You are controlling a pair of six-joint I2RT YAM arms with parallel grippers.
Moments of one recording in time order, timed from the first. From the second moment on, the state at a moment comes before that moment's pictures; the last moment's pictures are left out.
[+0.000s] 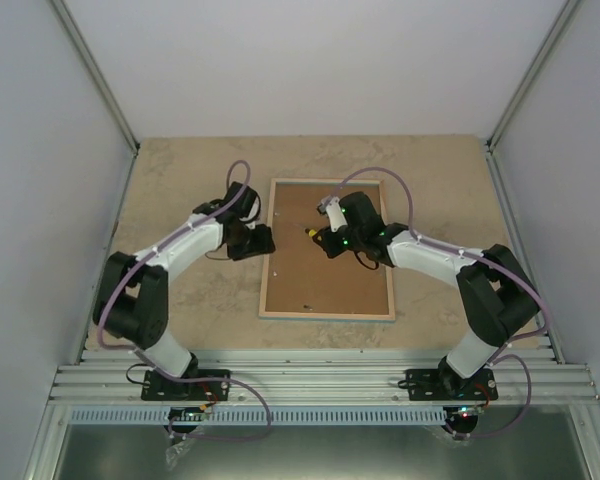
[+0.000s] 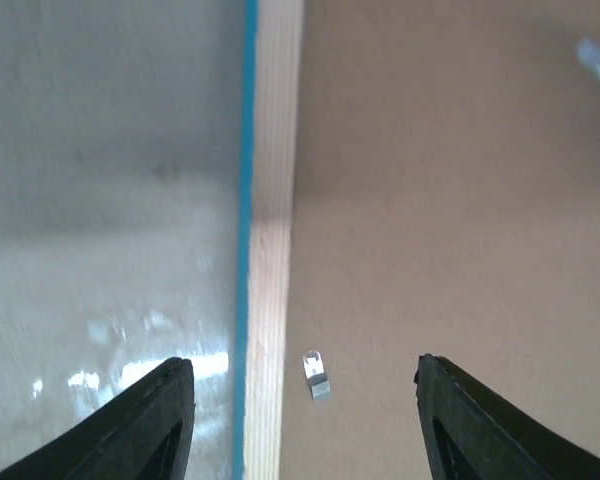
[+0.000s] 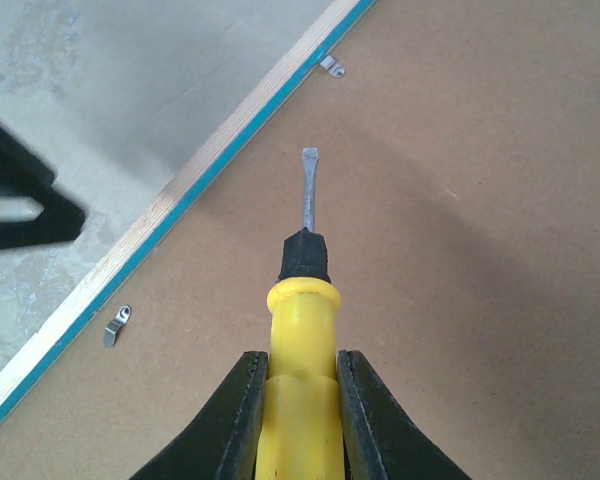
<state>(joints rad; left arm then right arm) -0.41 1.57 1.05 -0.67 0.21 -0.50 0.66 1.67 1.01 -0.09 -0.20 0.14</state>
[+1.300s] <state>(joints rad) -0.37 1.98 1.36 -0.64 0.16 -0.36 0.64 1.89 1.19 -0.04 -0.23 0.14</state>
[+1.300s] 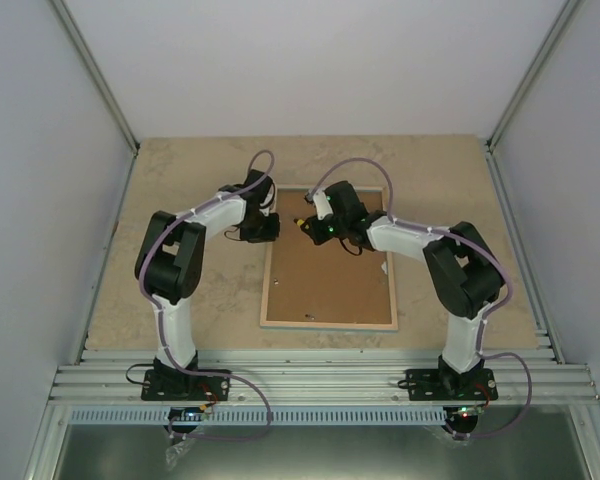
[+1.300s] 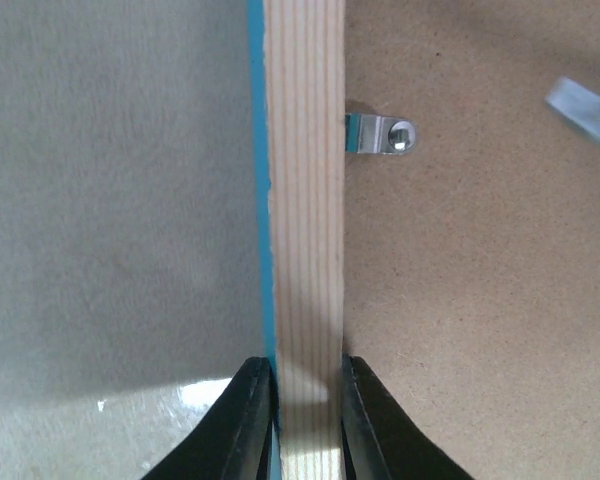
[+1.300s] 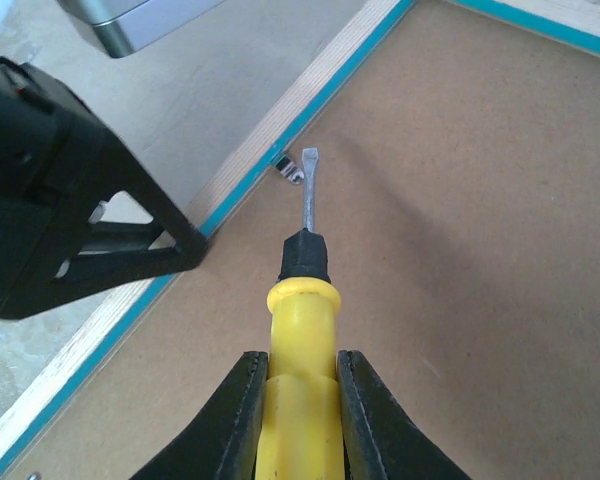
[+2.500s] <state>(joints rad) -0.40 1.96 1.32 -0.65 0.16 -0.37 0.64 2.00 1.31 -0.17 -0.34 0.08</state>
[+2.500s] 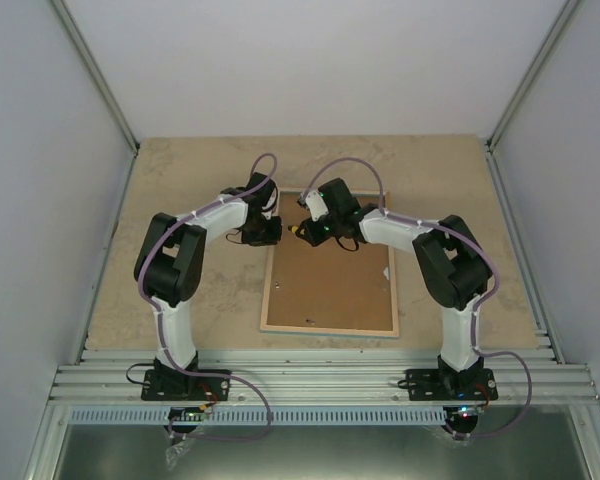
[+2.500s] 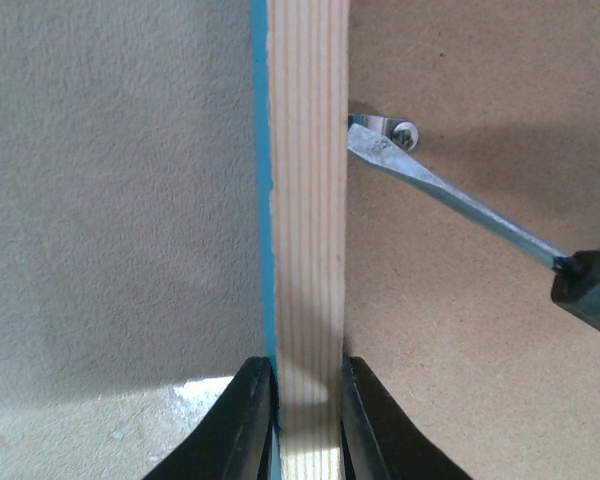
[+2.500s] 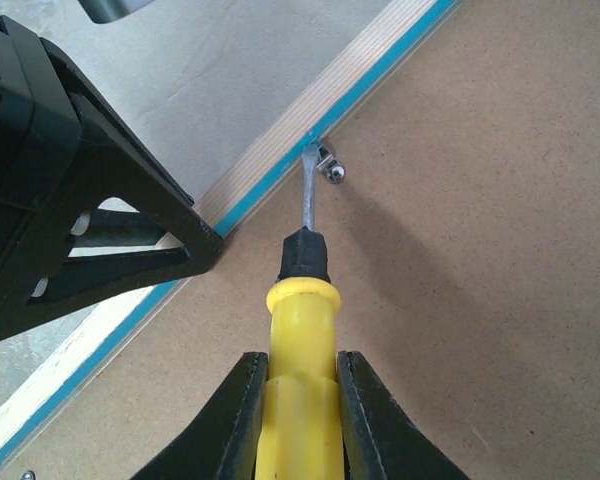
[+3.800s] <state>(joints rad) -0.40 1.95 1.30 -0.63 0.16 -0.38 0.64 2.06 1.41 -0.24 -0.33 0.08</state>
